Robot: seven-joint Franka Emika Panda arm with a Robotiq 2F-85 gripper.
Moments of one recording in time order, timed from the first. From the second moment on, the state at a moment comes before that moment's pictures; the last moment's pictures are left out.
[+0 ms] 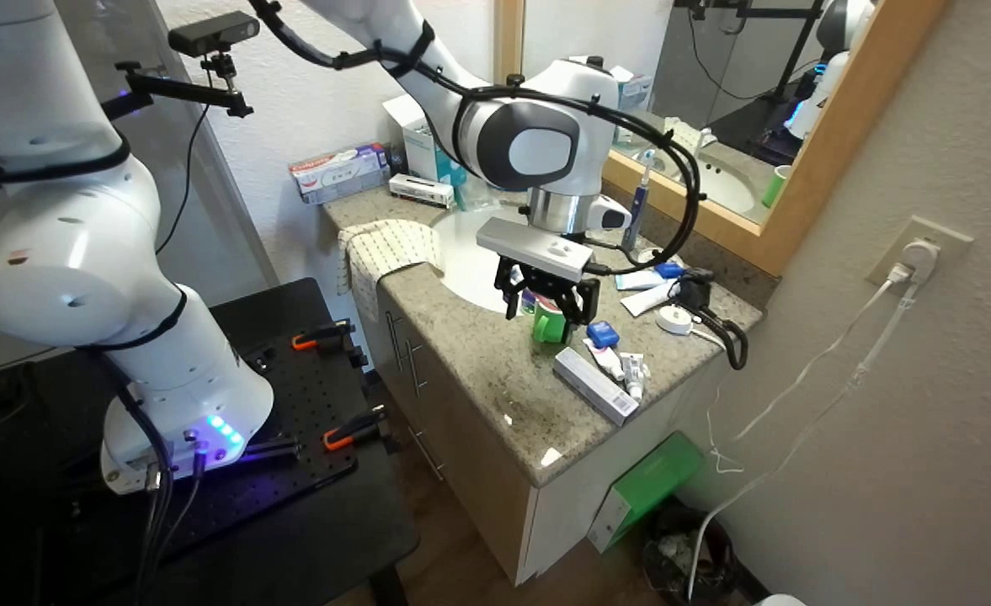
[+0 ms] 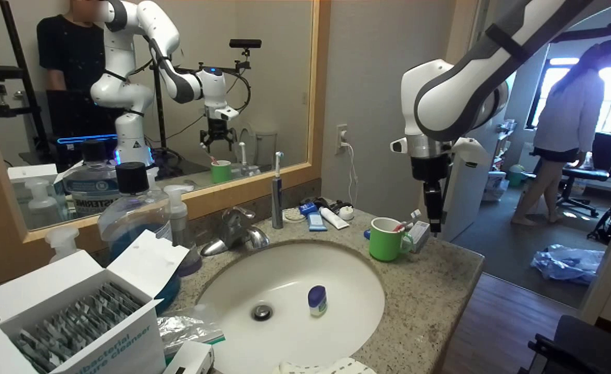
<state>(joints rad) -0.14 0.13 -0.16 -2.32 -0.27 2.31 -0.56</state>
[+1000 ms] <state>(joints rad) -0.14 0.23 -0.13 -2.26 -0.27 2.31 -0.58</state>
